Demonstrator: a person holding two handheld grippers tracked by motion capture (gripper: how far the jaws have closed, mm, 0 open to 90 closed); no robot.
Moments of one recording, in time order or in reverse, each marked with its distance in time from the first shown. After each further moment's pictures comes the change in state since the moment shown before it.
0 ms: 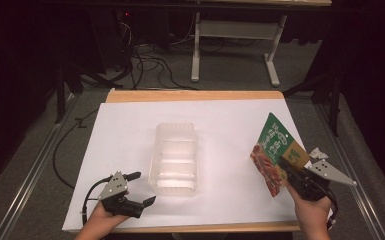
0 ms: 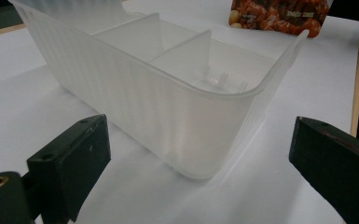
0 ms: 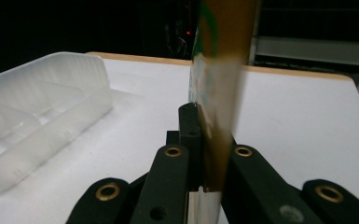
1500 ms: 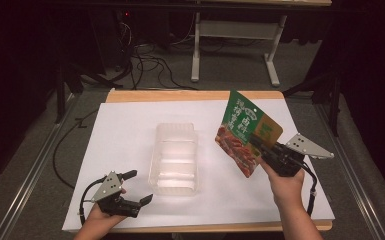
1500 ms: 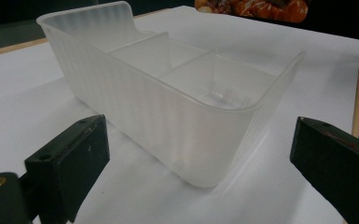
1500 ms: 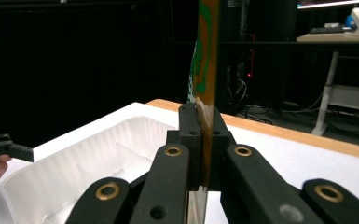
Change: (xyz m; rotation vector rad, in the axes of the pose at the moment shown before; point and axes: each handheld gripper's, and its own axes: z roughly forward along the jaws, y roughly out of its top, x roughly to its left) left arm 0.000 0.002 -0.009 -0.058 0.031 -0.009; right arm 0.045 0.064 0.050 -0.145 0.259 -0.033
